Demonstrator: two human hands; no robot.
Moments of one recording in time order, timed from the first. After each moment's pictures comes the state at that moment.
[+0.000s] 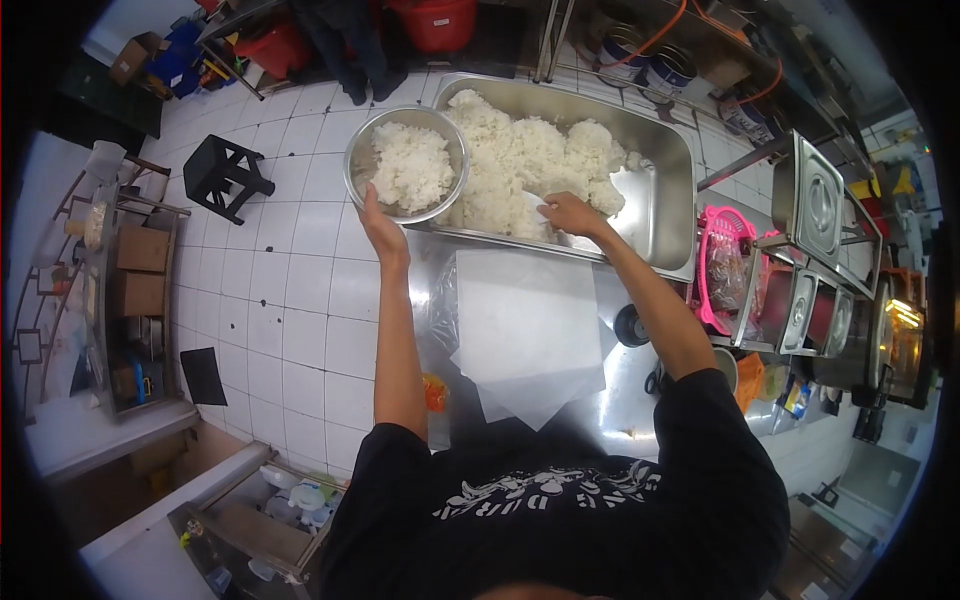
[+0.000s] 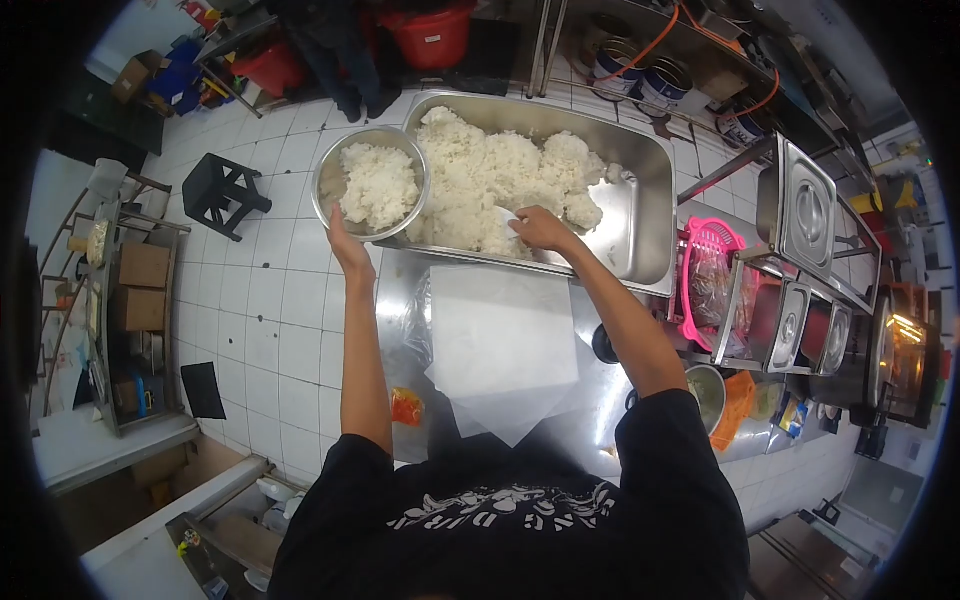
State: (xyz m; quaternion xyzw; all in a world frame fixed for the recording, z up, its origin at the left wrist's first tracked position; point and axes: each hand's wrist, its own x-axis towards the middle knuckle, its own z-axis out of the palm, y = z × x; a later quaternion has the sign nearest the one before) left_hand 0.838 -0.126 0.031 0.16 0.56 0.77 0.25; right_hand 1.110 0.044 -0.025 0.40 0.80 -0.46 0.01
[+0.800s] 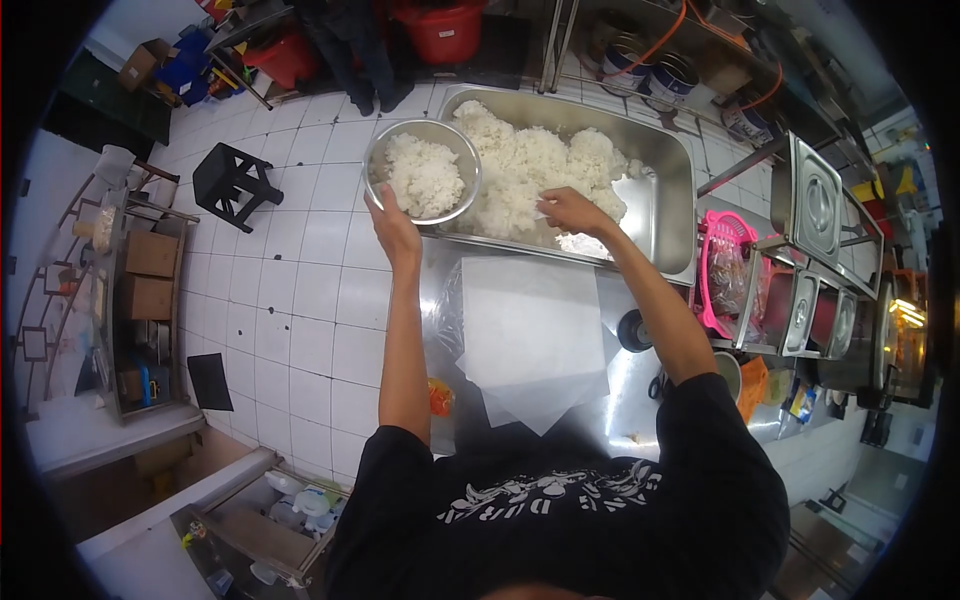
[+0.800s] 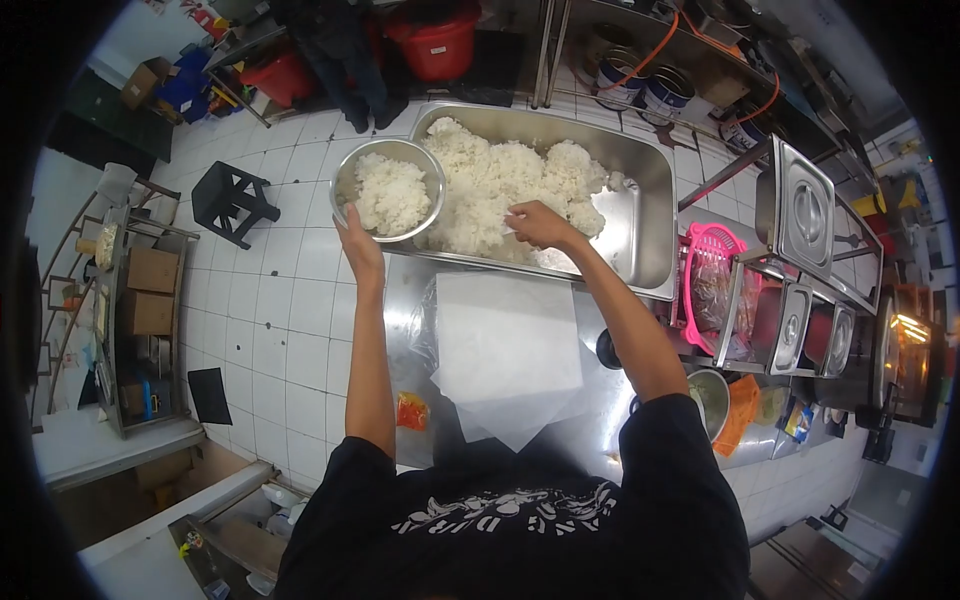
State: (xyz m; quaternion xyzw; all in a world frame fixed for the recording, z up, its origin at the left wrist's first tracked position) left_hand 0.859 -0.124 0.067 0.21 0.69 0.67 0.20; right_hand 1.099 0.037 0.027 0.38 0.67 -0.64 -0.02
